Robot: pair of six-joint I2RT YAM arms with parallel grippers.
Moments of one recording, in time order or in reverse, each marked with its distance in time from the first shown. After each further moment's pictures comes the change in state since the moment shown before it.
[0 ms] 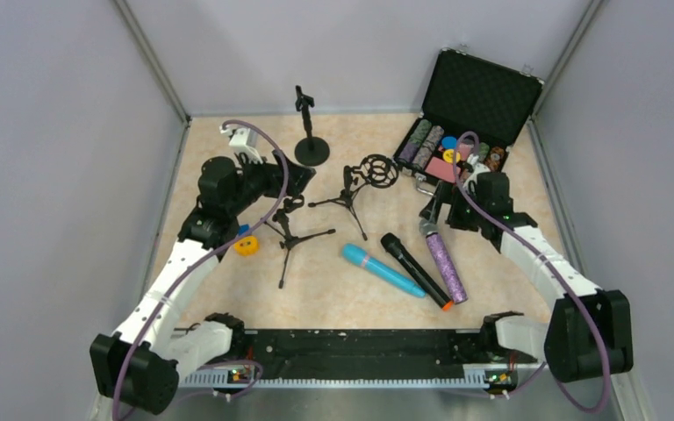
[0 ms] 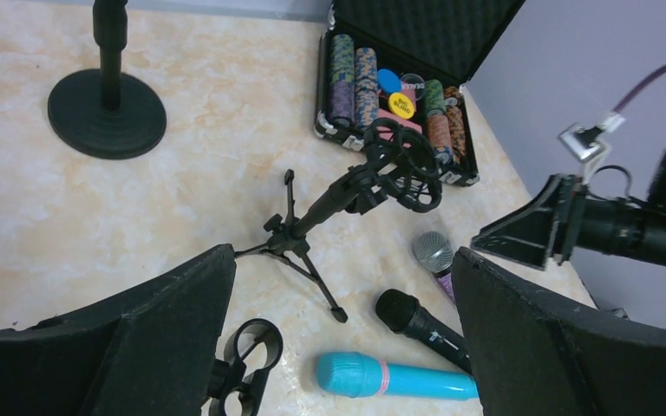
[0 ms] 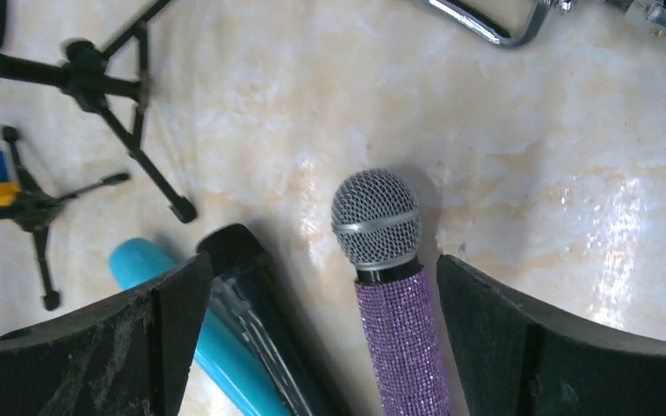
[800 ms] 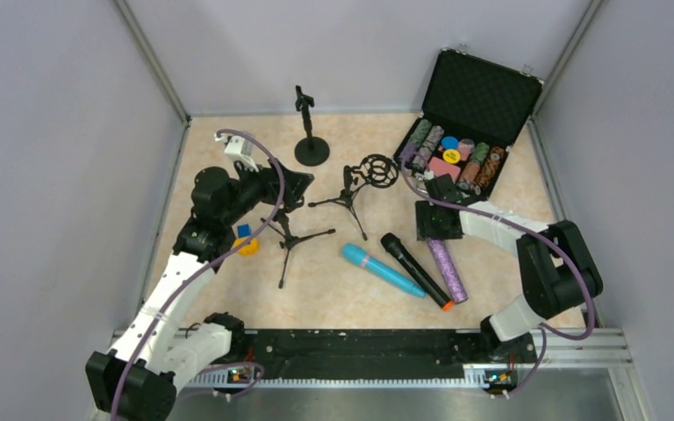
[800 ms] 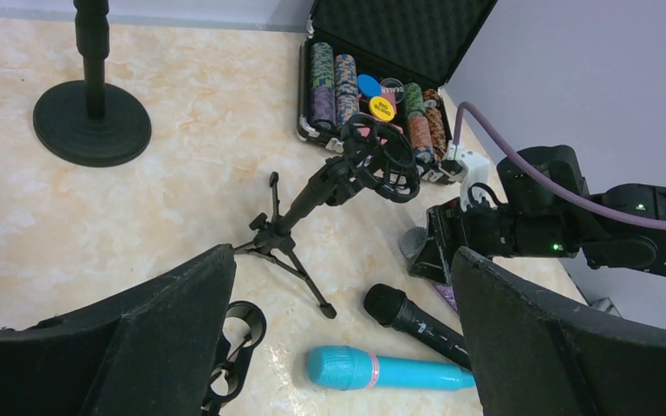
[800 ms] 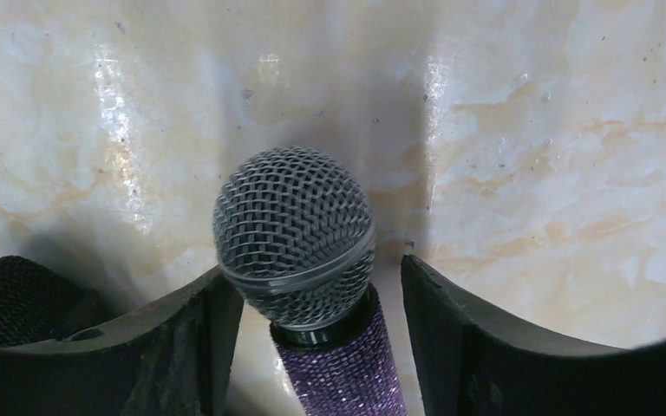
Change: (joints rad) left arm 0.000 -0.104 -0.054 0.027 0.031 -0.003; right arm 0.265 0.394 0.144 -0.182 0.467 -0.075
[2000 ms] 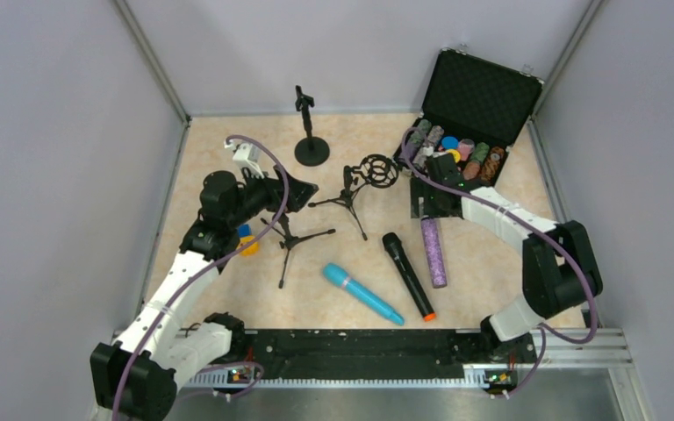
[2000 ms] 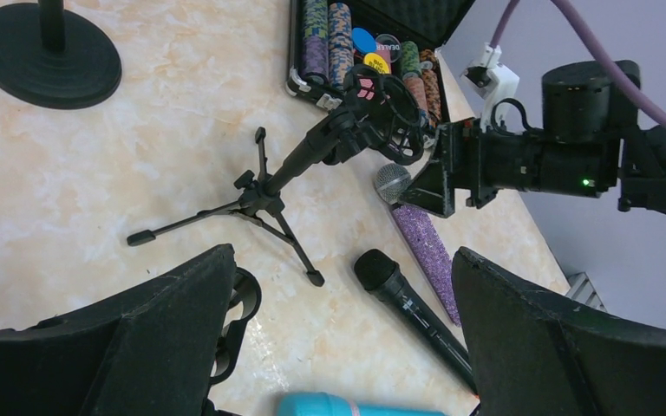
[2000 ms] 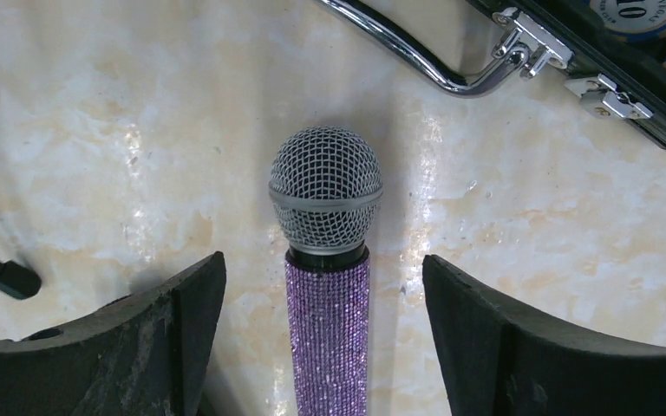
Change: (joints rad) left arm 0.000 0.024 -0.064 0.013 0.051 -0.045; right arm -0.006 0.035 0.187 -0.032 0.029 -0.032
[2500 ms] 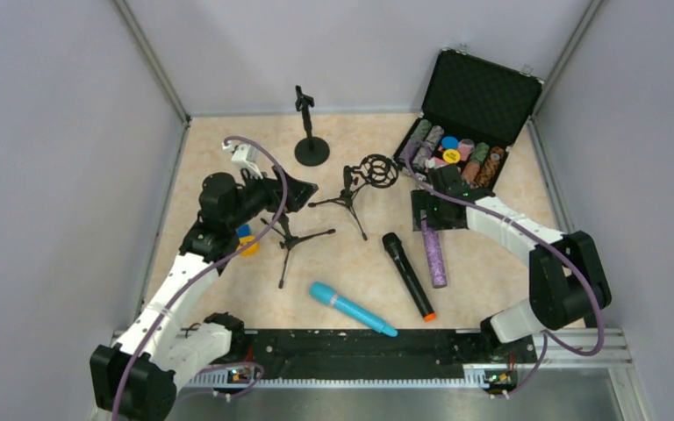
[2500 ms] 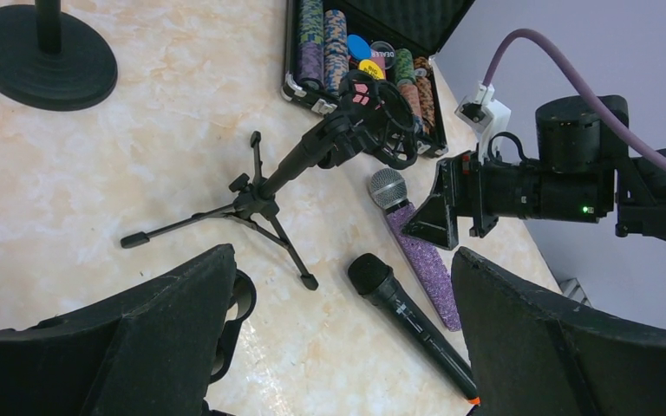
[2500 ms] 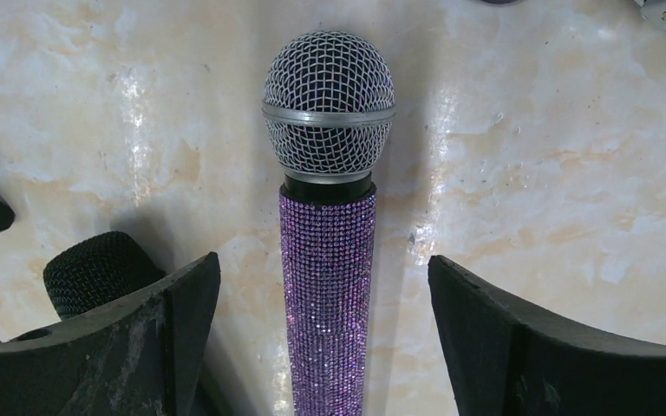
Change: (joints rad) left arm 0.000 -0.010 -0.013 0.019 -0.004 -0.024; right arm 0.001 -0.104 -0.100 -0.034 -0.063 -0.004
